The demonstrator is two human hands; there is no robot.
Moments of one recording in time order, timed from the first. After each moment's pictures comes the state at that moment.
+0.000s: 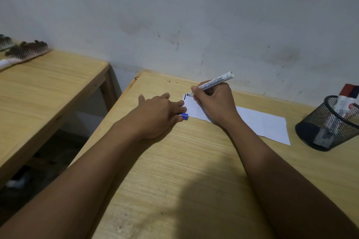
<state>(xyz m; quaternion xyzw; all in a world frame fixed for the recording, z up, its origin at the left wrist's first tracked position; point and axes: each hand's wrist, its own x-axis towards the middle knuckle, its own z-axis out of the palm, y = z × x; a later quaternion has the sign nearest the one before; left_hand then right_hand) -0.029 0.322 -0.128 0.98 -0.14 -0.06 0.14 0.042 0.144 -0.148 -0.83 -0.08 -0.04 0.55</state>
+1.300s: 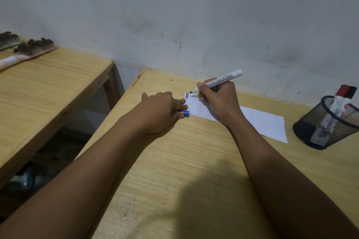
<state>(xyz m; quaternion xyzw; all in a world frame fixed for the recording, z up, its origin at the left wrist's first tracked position) -0.026 0.324 -0.130 0.98 -0.13 -0.06 0.15 0.038 0.137 -0.142 -0.78 -0.09 -0.02 0.62</state>
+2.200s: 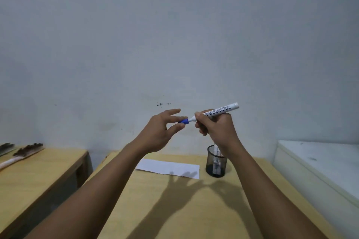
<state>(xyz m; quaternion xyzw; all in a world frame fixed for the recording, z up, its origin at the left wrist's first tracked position) -0.161 0.185 0.070 0.86 -0.28 0.21 0.38 -0.173 -0.014 0.075 -0.70 -0.17 -0.20 0.66</state>
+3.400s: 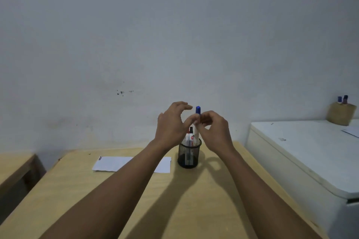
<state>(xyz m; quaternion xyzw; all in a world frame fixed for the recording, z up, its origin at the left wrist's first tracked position) -0.083 0.030 0.028 0.84 -0.25 0.26 0.40 -0.123 -0.110 0.016 -0.83 0.00 -0.32 0.45</state>
